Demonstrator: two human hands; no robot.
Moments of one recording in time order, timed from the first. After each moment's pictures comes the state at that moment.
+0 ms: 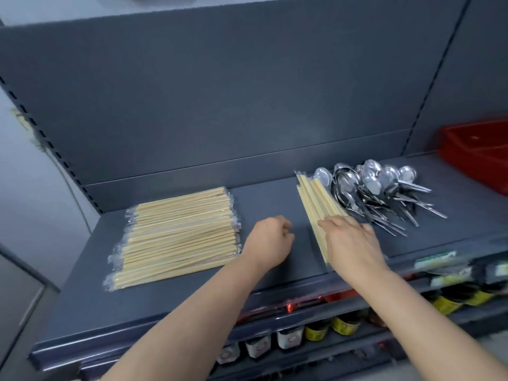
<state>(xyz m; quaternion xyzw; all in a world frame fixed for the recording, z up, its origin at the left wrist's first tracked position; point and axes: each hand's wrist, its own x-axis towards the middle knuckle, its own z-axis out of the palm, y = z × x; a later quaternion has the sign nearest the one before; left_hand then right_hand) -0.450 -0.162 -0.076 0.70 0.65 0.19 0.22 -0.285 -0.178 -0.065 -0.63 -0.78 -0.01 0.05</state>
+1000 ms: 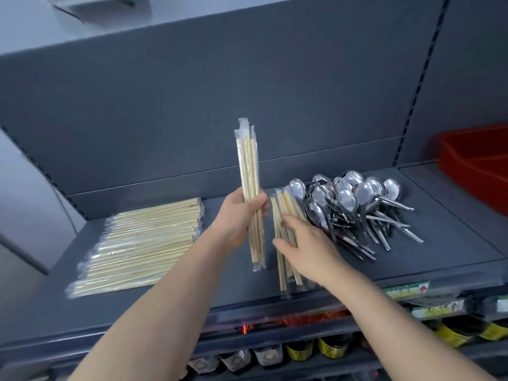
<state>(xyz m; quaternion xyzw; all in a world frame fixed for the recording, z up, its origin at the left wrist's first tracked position) -0.386 -0.105 -0.037 0.44 0.53 0.54 0.49 -0.233 -0.131 -0.060 -0.52 -0.77 0.29 0.23</state>
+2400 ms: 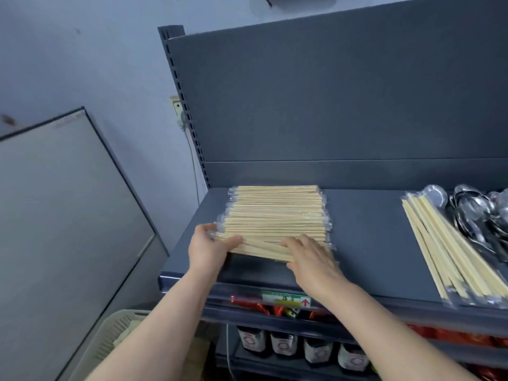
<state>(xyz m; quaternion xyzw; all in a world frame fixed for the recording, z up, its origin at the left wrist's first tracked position) -0.650 -0.281 -0.080 0.21 0.79 0.53 0.24 -0.458 -0.212 -0.088 -0.40 -0.90 0.14 0.08</state>
